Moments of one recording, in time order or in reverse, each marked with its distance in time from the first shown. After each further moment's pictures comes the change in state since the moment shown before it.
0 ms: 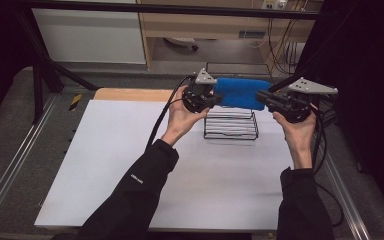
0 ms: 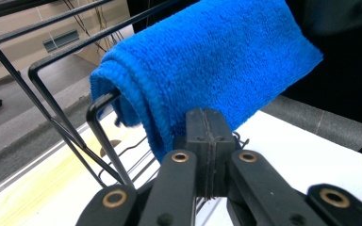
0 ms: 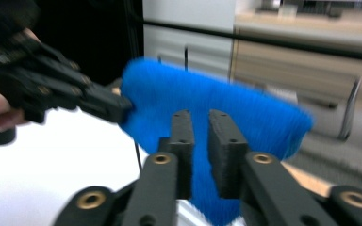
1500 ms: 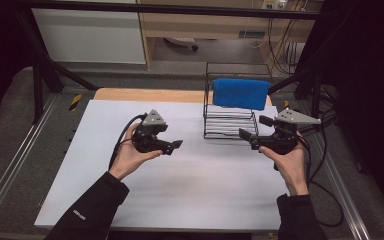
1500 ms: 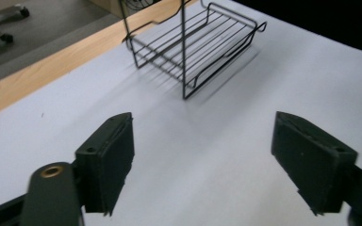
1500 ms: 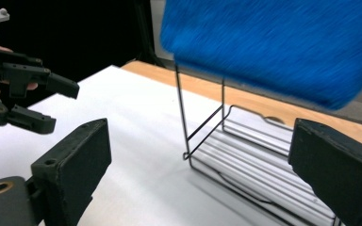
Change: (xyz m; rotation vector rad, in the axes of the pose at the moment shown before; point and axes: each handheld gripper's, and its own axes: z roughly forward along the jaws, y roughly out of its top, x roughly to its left) left arm 0.016 -0.137 -0.094 0.139 0.048 -0.086; right arm 0.049 -0.056 -0.006 0.064 0.029 0.076
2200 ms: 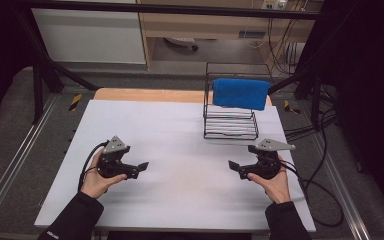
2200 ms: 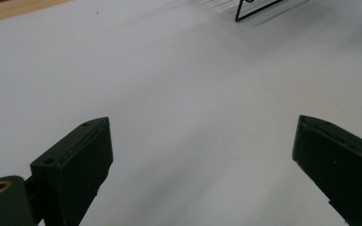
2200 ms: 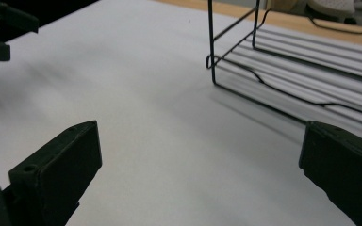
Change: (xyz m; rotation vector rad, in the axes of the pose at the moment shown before) left arm 0.033 -0.114 -0.037 0.005 0.075 -0.116; right arm 0.009 -0.089 0.024 0.175 0.048 0.005
